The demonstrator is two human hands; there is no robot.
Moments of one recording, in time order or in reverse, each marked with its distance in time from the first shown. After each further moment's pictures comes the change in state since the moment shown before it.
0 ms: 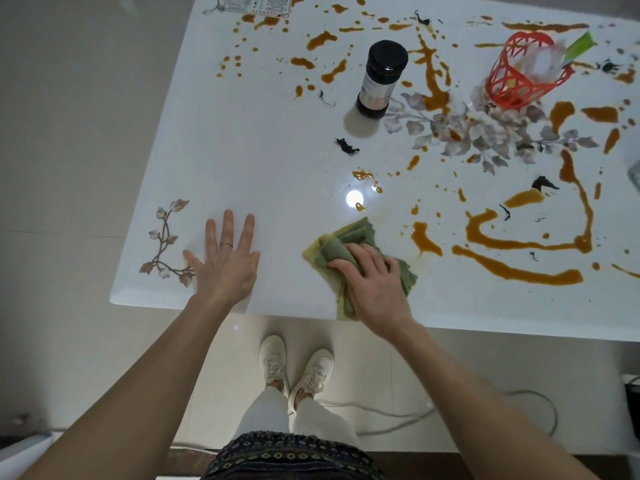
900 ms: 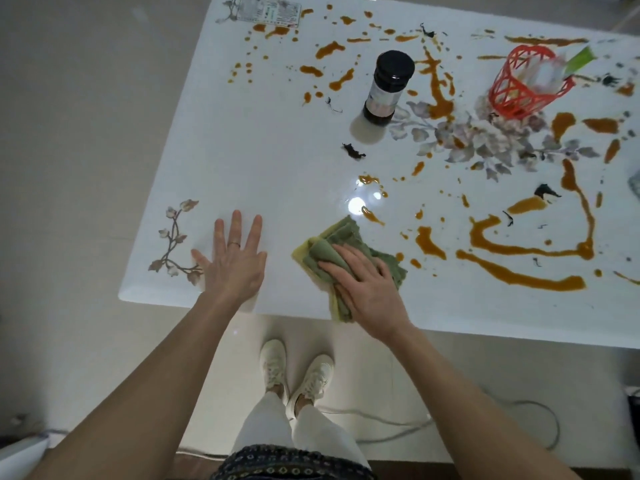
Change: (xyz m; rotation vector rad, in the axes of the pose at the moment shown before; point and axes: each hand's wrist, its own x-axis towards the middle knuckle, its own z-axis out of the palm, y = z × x) left_hand -0.002 0.000 -0.001 -0.013 0.020 0.003; right_hand 0.003 -0.007 0.001 0.093 -0.070 -0.079
